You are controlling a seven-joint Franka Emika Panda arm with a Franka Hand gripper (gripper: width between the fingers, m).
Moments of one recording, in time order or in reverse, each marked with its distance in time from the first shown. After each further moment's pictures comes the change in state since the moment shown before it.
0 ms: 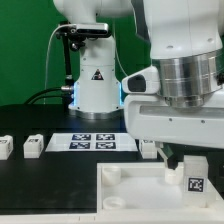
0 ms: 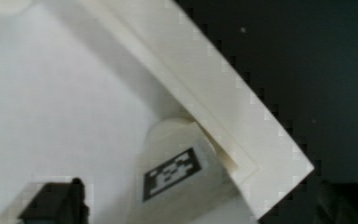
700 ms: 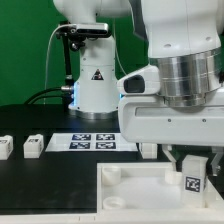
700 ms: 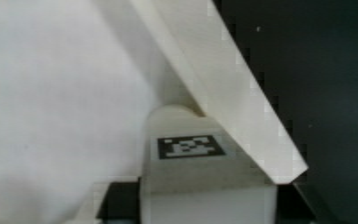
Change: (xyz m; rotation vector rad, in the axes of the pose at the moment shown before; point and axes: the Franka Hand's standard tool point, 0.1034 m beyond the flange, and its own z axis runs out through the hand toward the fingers) arm 0.002 0.001 0.001 0.008 0.000 0.146
